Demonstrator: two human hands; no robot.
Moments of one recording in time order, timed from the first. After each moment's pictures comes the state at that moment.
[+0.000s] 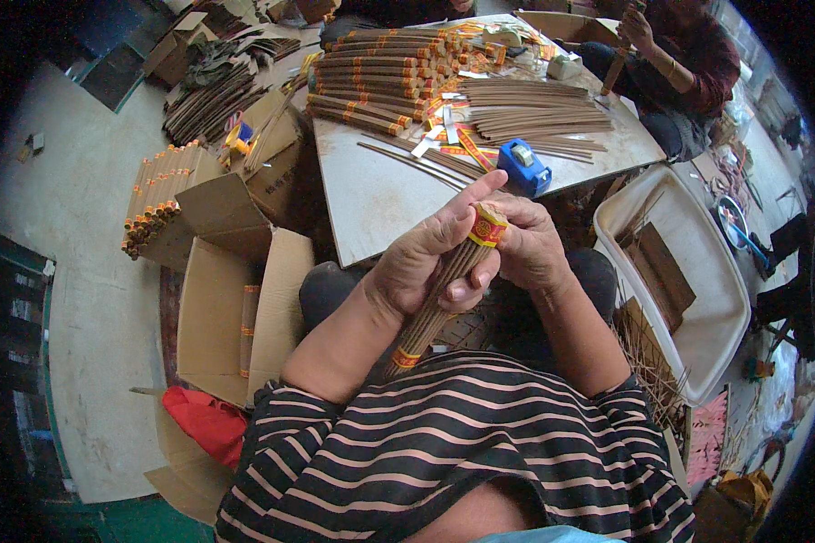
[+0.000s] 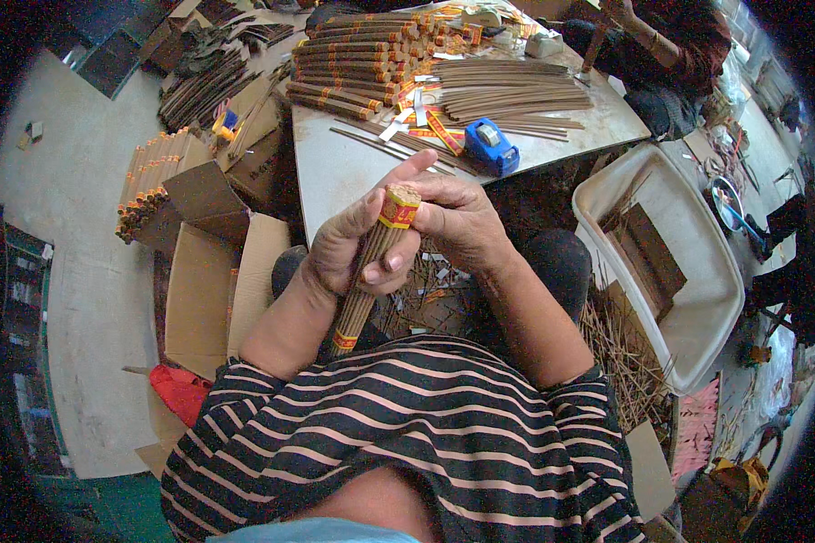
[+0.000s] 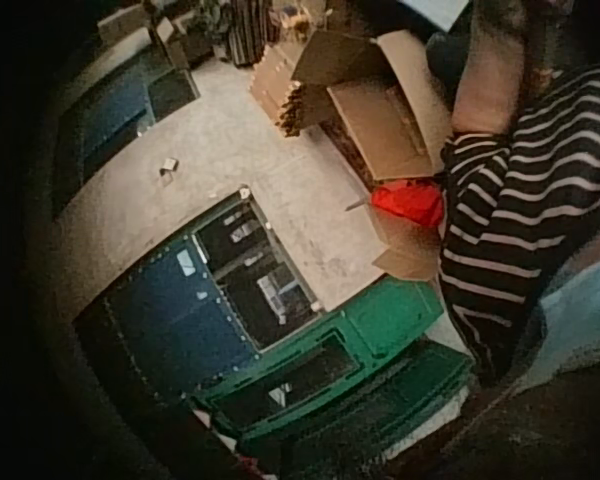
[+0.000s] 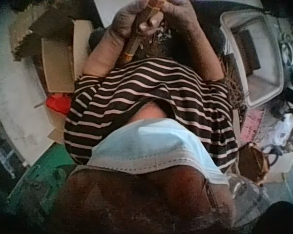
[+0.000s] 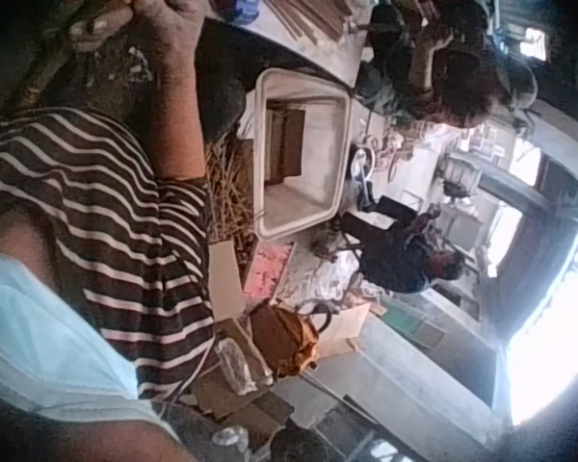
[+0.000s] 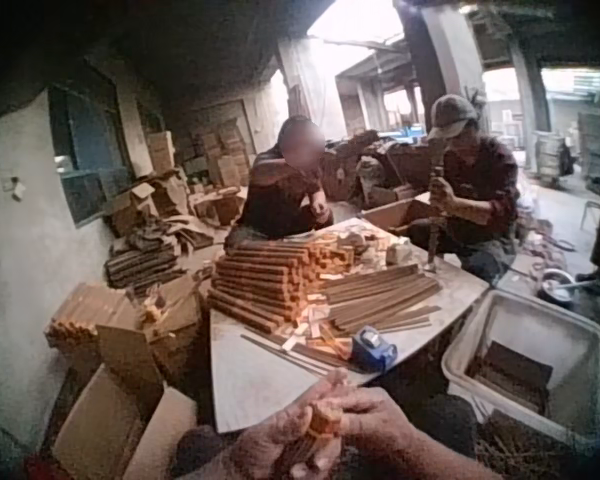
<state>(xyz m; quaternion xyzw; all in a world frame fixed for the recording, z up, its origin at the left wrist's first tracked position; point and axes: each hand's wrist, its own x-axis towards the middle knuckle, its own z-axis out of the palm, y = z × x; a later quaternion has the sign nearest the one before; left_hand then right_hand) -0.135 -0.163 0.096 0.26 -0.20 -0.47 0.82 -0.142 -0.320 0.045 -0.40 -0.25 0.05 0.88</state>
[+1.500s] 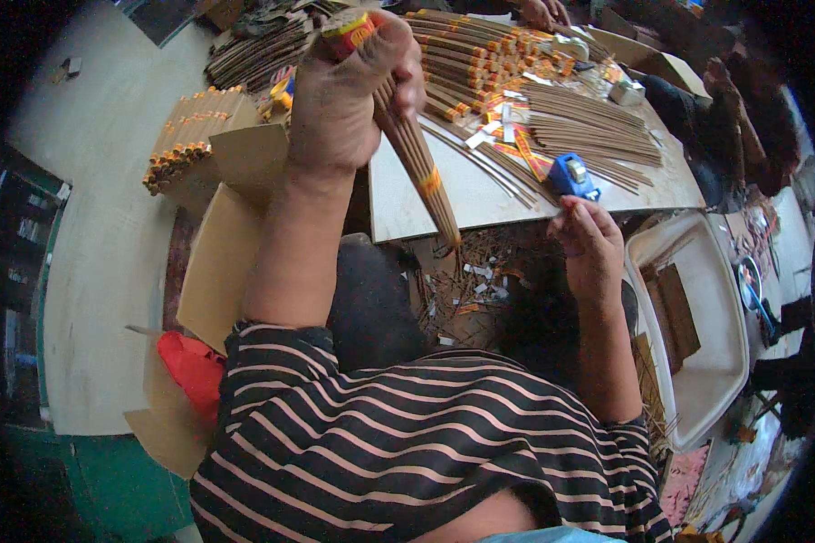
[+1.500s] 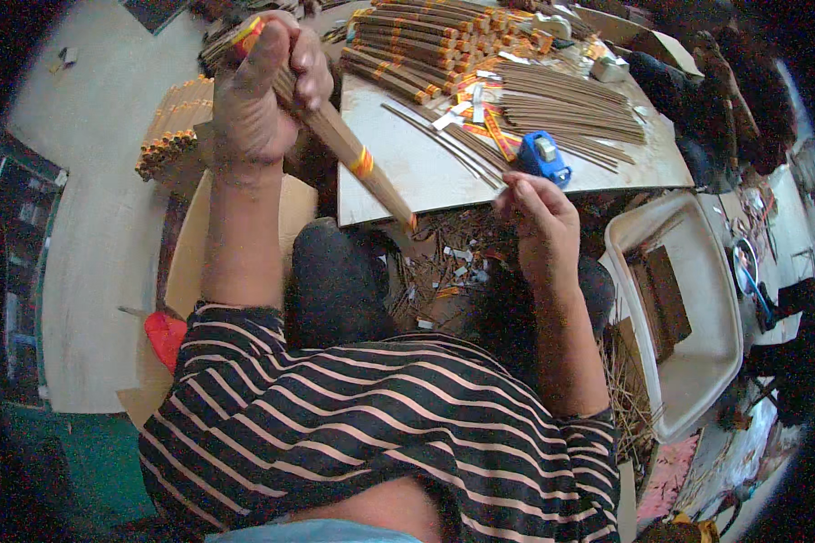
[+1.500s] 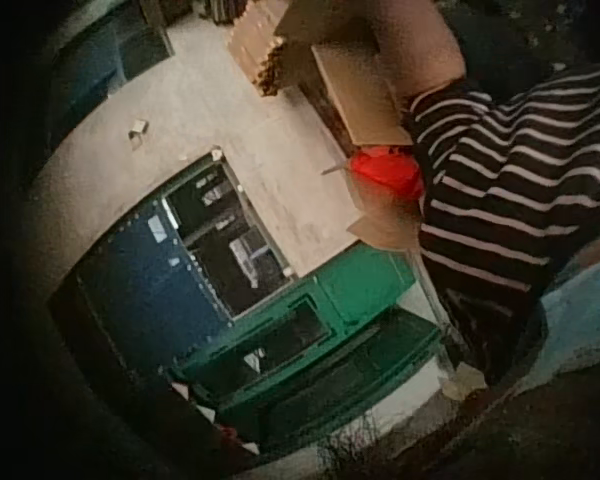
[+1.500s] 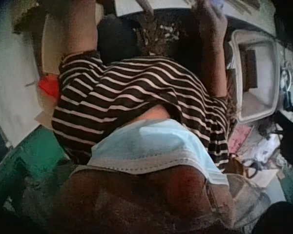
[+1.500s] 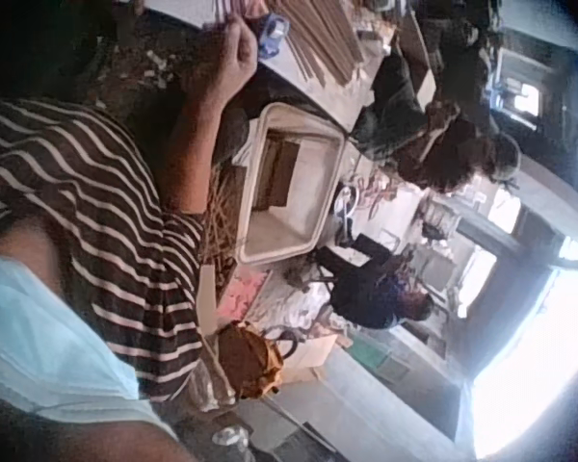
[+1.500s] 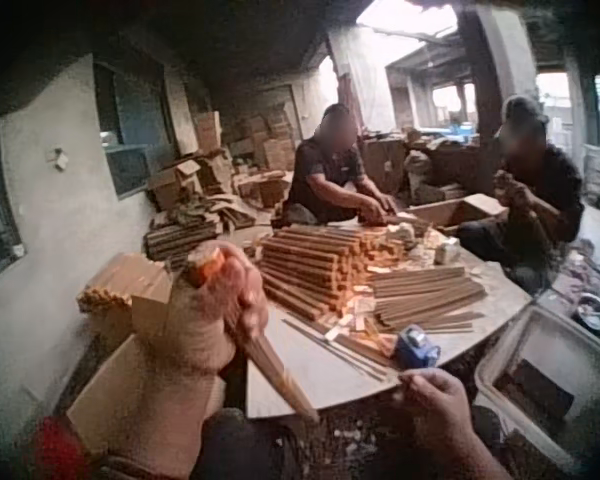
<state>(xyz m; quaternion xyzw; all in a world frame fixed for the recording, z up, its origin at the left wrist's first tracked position) -0.060 -0.097 0.179 0.49 -0.37 0.04 0.79 -0.134 -0.338 0.036 -0.48 -0.03 -0.06 0.87</state>
